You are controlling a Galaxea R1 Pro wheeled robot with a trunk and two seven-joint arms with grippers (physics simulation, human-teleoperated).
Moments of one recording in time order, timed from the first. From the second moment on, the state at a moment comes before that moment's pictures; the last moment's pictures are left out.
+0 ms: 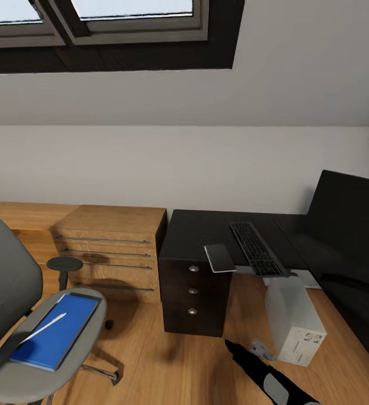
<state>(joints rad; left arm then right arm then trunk) -0.25 -0.03 -0.23 -0.02 0.55 -0.55 -0.04 -0.53 -0.02 0.07 -0.19 -0.70 -0.02 0.32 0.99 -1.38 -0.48</state>
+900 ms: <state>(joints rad) -0.25 -0.03 -0.22 -0.03 0.56 -0.44 -0.05 -0.44 -0.04 0.11 0.01 -0.51 -0.33 0.22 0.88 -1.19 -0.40</state>
